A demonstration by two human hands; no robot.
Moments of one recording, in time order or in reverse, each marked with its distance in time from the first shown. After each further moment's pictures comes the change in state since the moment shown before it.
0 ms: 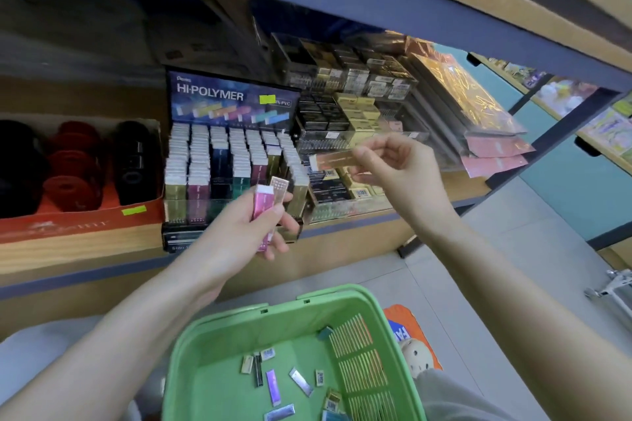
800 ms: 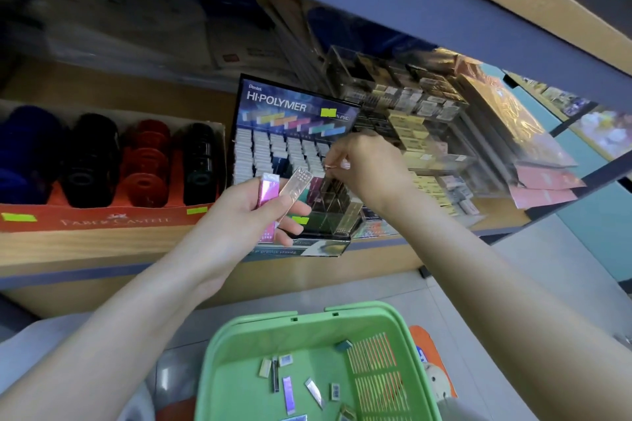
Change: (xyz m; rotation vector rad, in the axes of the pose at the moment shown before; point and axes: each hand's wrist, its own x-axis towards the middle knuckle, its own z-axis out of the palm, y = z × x) left_hand -0.005 0.006 -0.055 -0.139 0.100 0.019; right_hand 0.059 -0.002 0.088 -1.022 -0.238 -0.349
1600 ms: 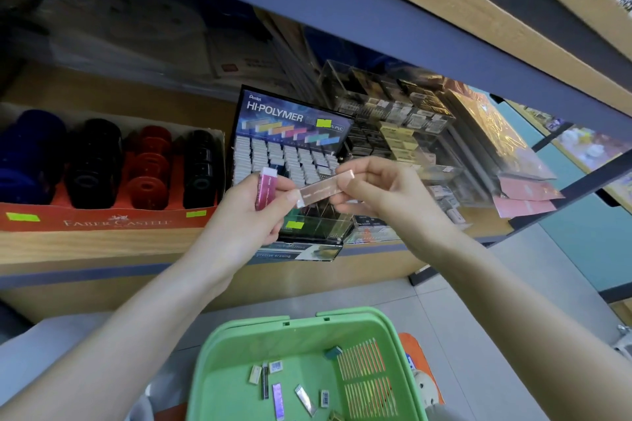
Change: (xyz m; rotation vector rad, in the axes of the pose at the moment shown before) left_hand 0.001 0.001 0.004 0.054 0.057 0.122; right_hand -0.059 -0.019 -0.046 1.195 -0.148 0.298
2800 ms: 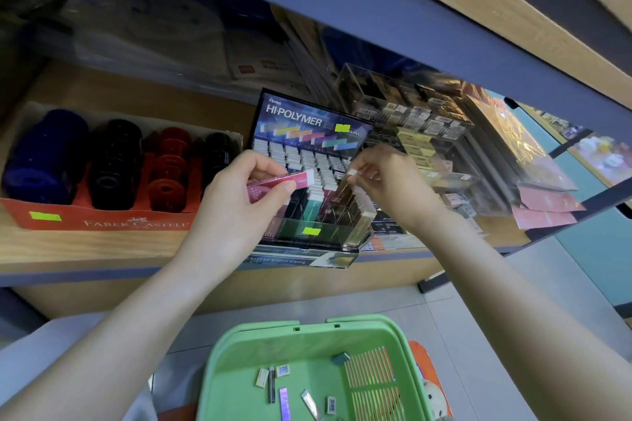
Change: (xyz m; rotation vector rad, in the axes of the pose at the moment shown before) left_hand 0.004 0.005 -0.025 0.240 0.187 0.192; right_hand 0.067 0.029 -0.014 -1.017 0.126 -0.347
